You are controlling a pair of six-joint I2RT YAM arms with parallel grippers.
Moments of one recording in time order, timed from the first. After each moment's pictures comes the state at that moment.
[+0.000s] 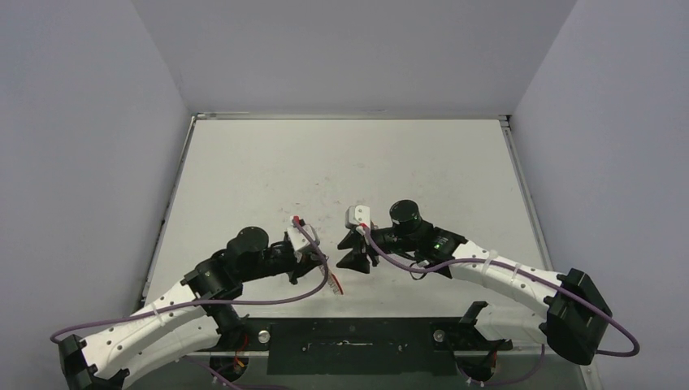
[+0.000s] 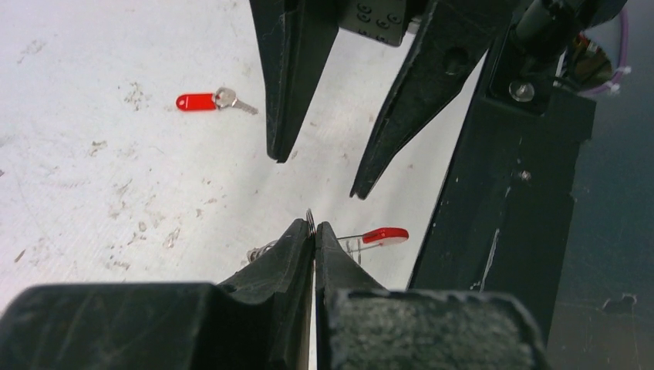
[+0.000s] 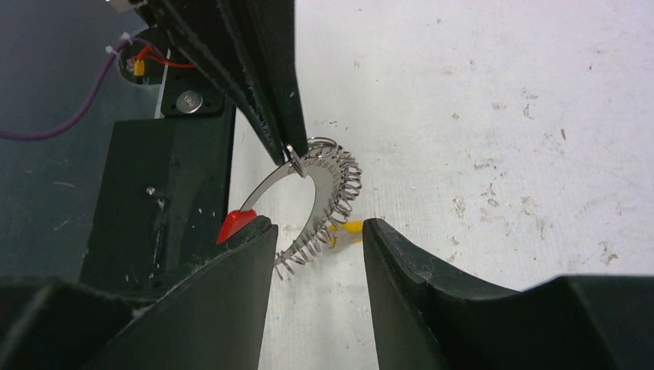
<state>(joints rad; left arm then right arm) -0.91 0.64 0.54 -0.21 0.25 0.00 0.86 1.18 0.70 0.09 -0.66 -0.16</state>
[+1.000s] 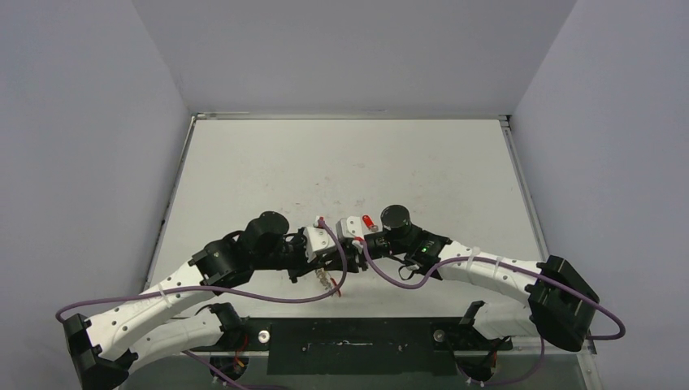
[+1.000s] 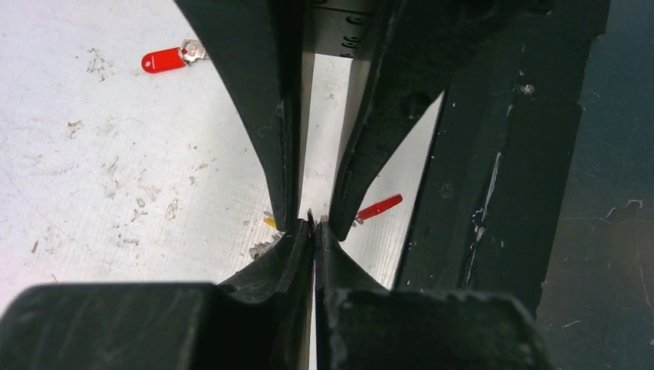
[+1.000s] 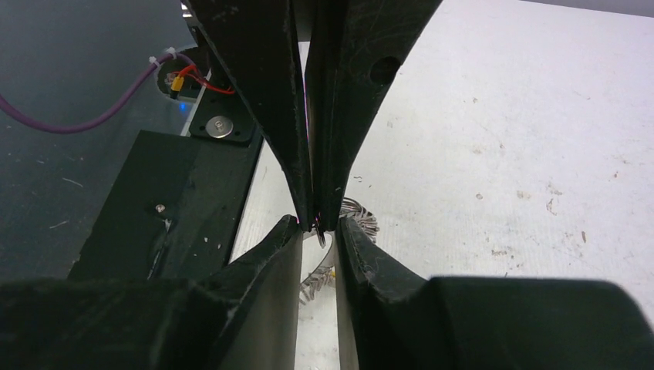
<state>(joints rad) -0.94 0.85 0.81 -0.56 0.29 0.18 0.92 1.27 0.67 0.32 -0.78 -0.25</state>
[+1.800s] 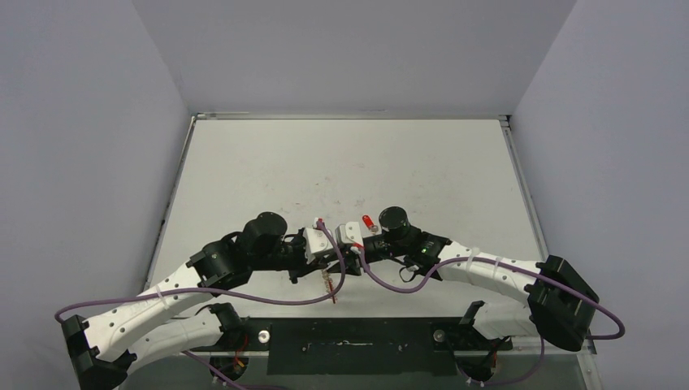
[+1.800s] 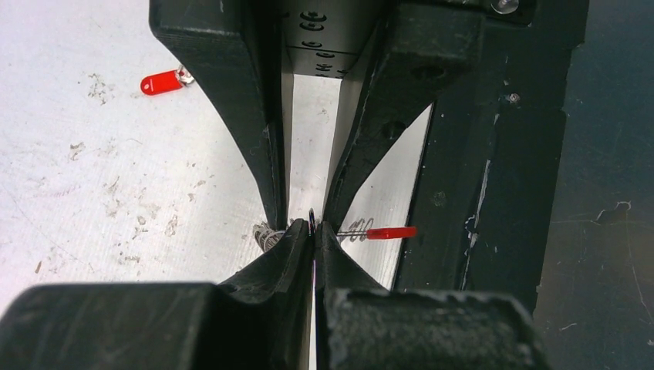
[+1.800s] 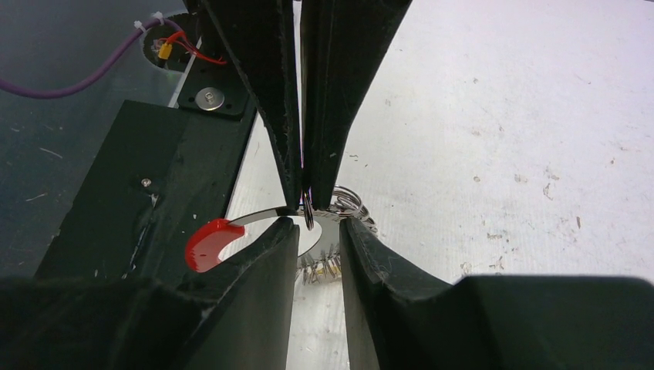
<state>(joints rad) -0.95 0.83 0.81 -0.54 0.31 0.20 0.92 1.27 0.67 0.25 -0.77 -0.35</state>
